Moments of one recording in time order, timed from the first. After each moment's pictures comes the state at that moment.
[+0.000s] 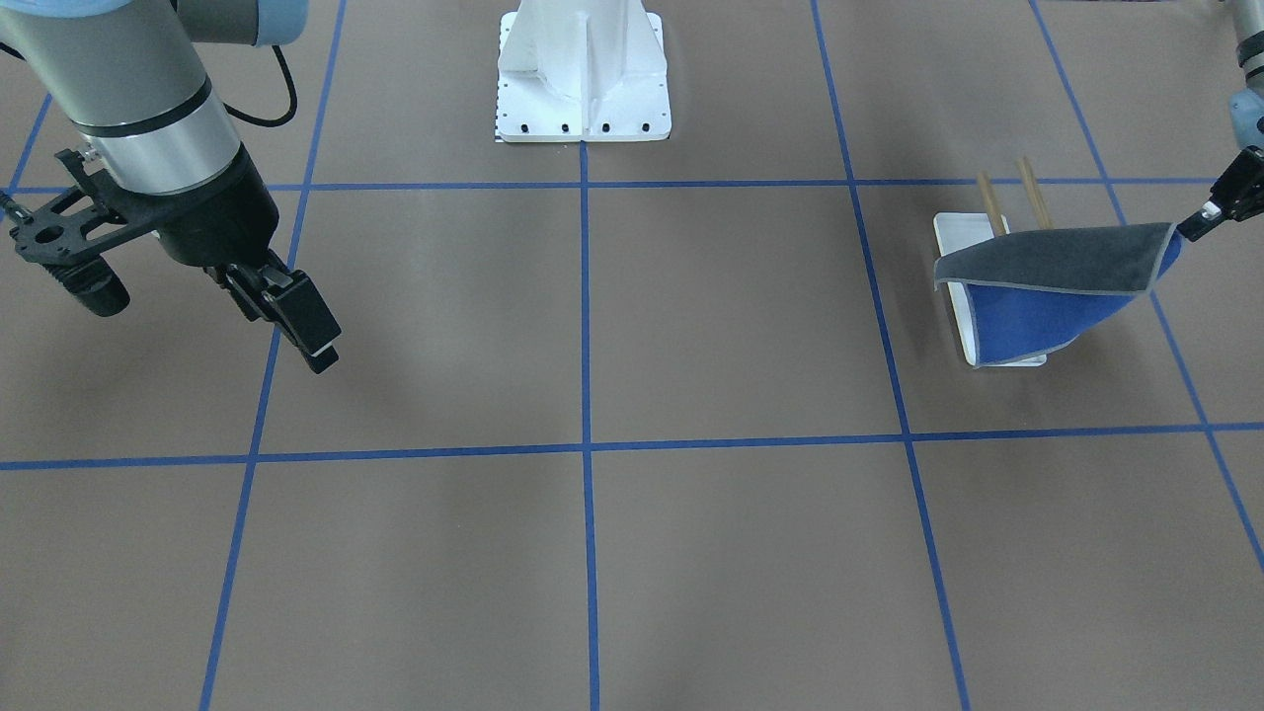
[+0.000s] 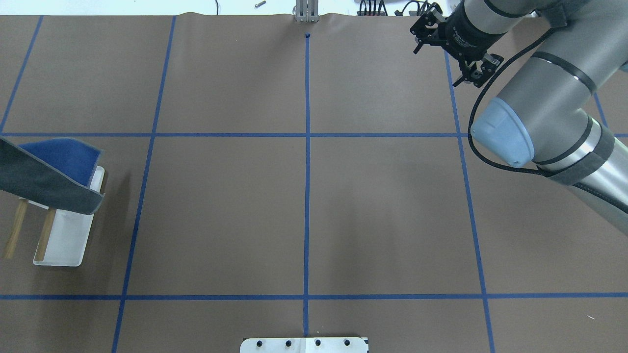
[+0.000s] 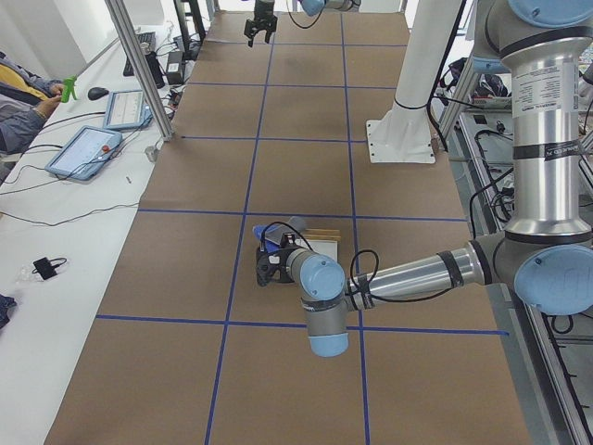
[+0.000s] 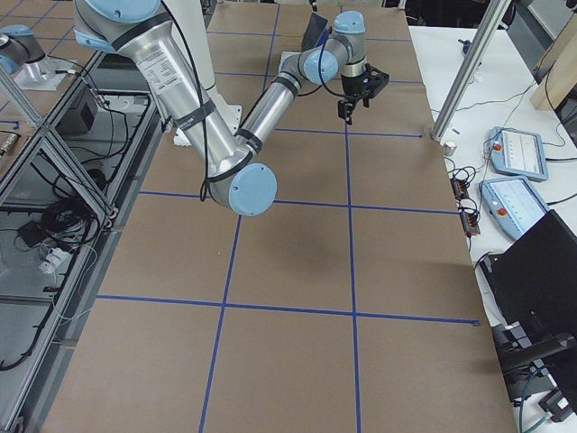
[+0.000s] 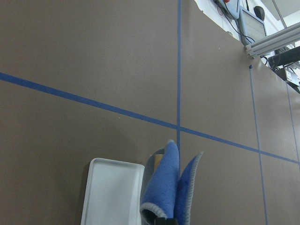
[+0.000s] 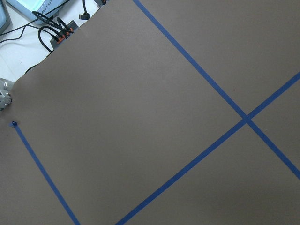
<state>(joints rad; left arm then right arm) -1.41 -1.44 -1.32 -3.29 -2.62 -1.39 0.95 -0.95 1.88 -1.77 2.02 1.61</state>
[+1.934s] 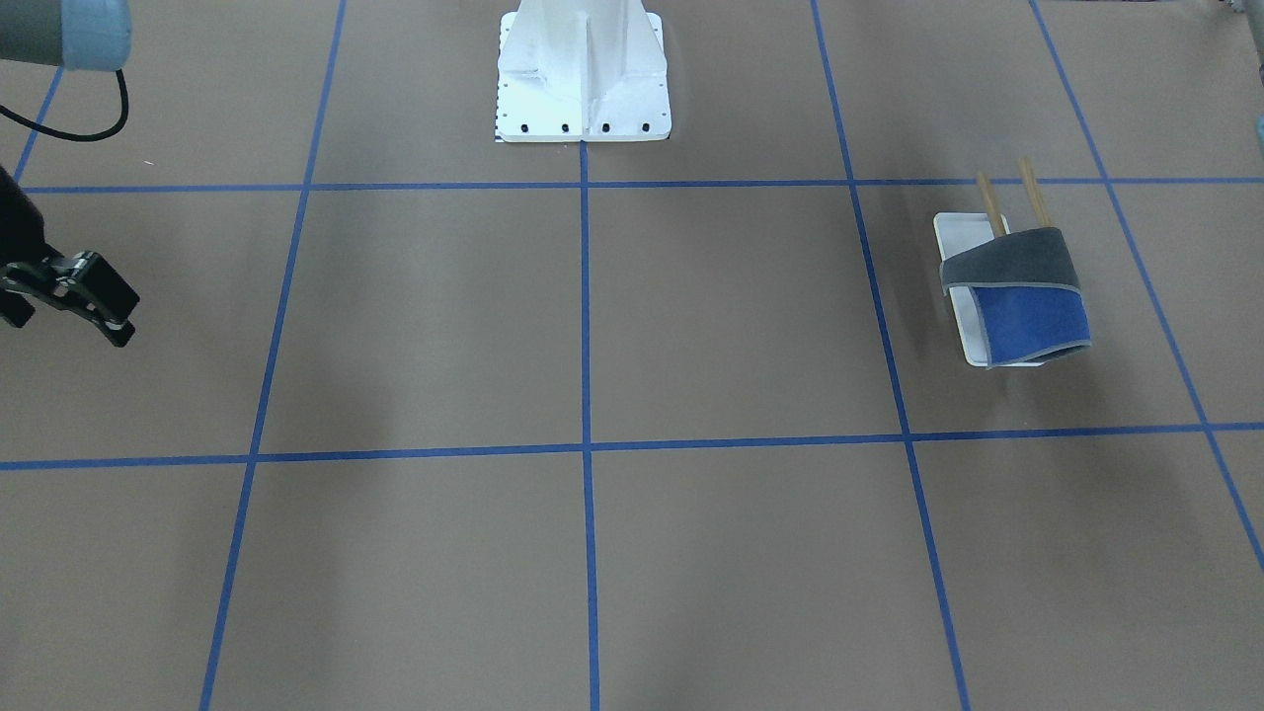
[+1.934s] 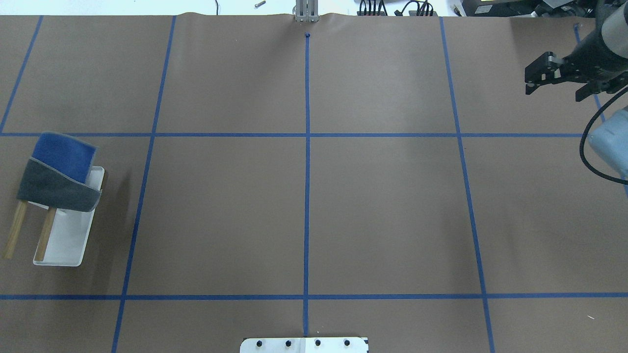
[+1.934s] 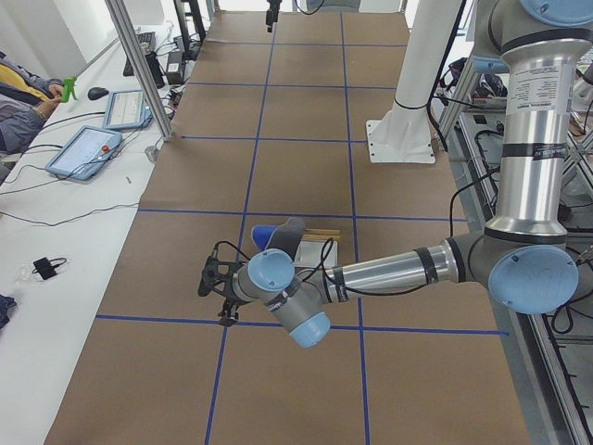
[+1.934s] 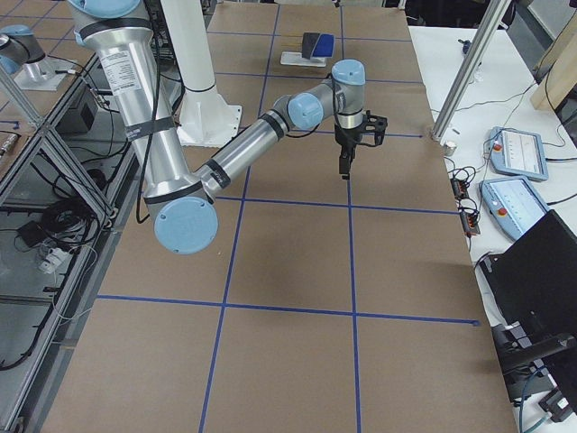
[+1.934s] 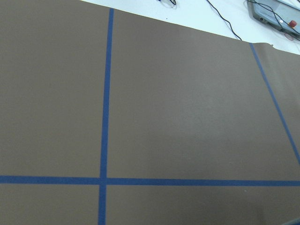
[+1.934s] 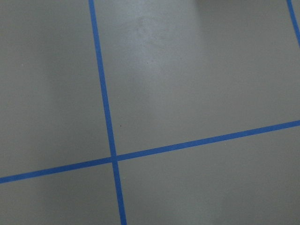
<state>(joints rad) -1.48 -1.59 -1.31 -2.59 -2.31 -0.53 1.15 -1.31 1.97 -1.76 2.14 0.78</state>
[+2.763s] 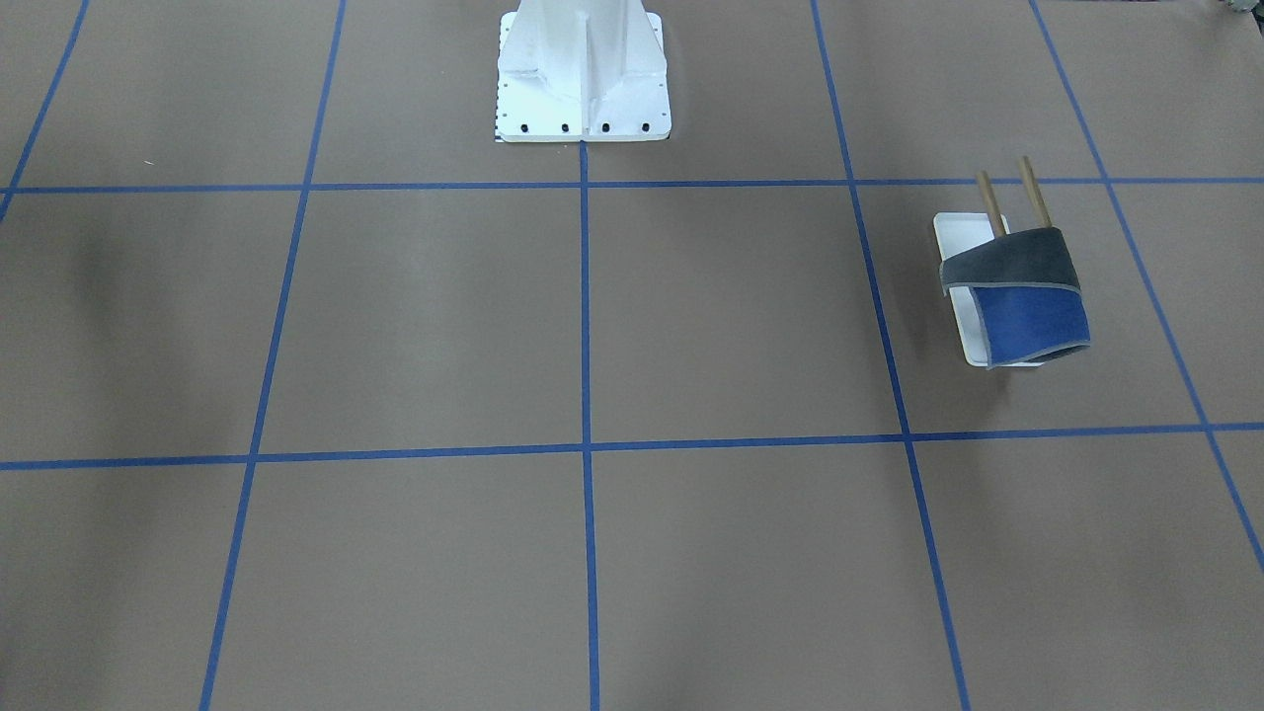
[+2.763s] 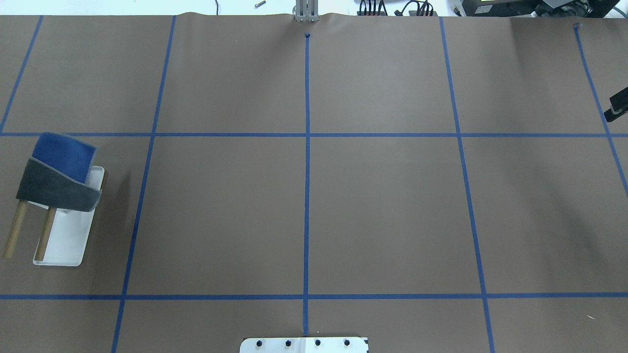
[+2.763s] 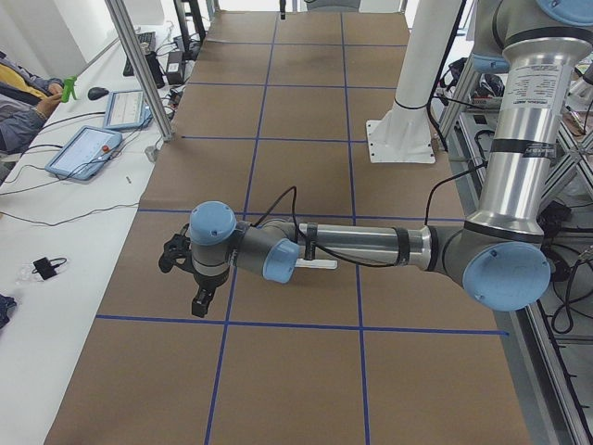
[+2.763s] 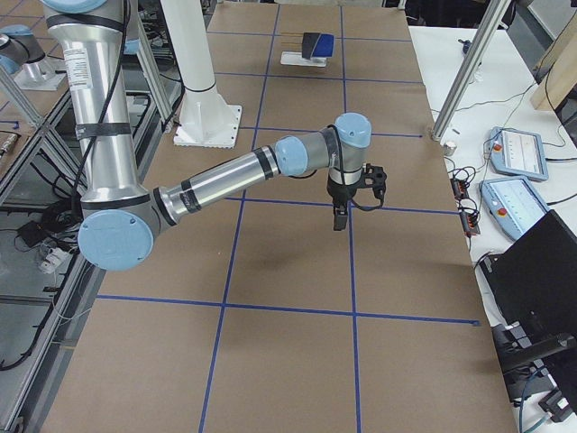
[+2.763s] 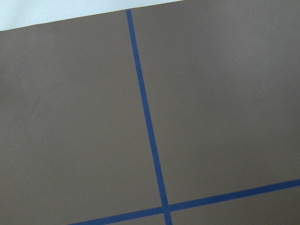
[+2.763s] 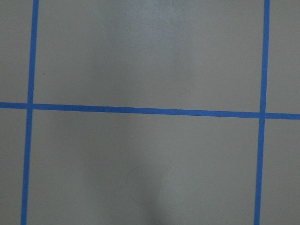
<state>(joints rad) -1.56 -1.70 -1.52 -1.78 -2.32 0.00 1.35 -1.51 1.88 -1.72 2.31 0.27</state>
